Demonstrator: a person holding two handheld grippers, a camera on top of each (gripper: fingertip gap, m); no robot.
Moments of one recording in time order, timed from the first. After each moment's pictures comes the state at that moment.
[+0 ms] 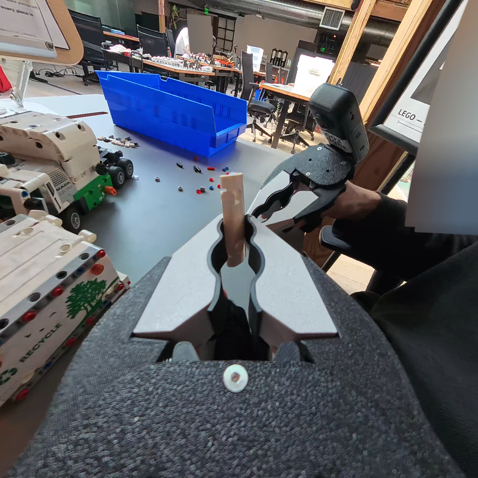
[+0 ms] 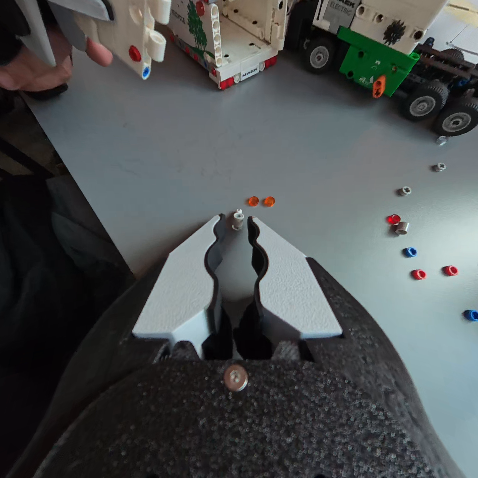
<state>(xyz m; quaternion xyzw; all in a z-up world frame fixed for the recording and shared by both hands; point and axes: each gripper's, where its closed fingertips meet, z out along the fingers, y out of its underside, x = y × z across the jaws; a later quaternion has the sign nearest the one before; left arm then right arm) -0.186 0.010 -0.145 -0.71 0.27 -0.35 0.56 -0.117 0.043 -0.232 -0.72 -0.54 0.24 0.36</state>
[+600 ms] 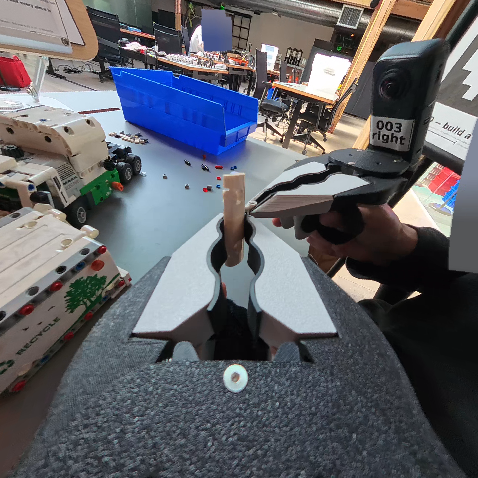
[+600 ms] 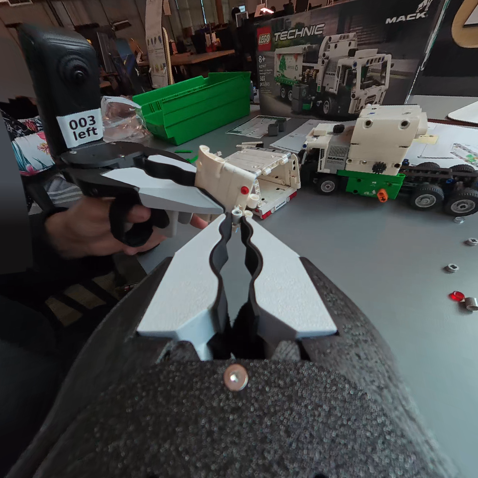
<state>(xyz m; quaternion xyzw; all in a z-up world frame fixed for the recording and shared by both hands) -0.184 0.014 -0.147 -0.72 0.25 -0.33 0.56 -0.178 0.016 -0.150 -0.67 -0.40 0.40 0.48</state>
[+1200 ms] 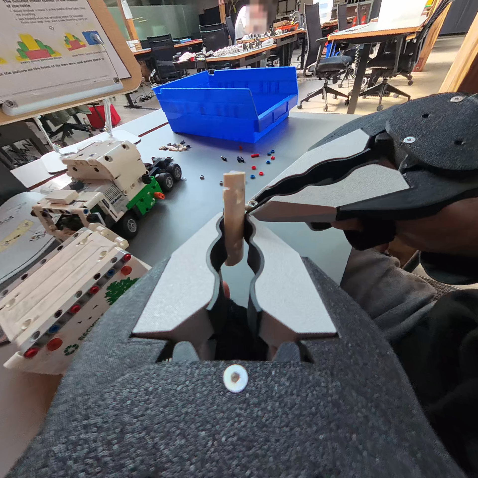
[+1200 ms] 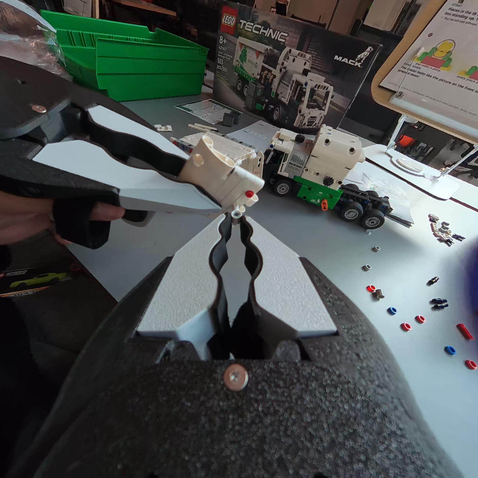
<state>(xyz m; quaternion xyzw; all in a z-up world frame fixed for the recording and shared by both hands) -0.181 0.018 -0.156 -0.73 0.29 -0.16 0.60 -0.175 0.025 -0.160 -0.66 -0.43 0.22 0.57</state>
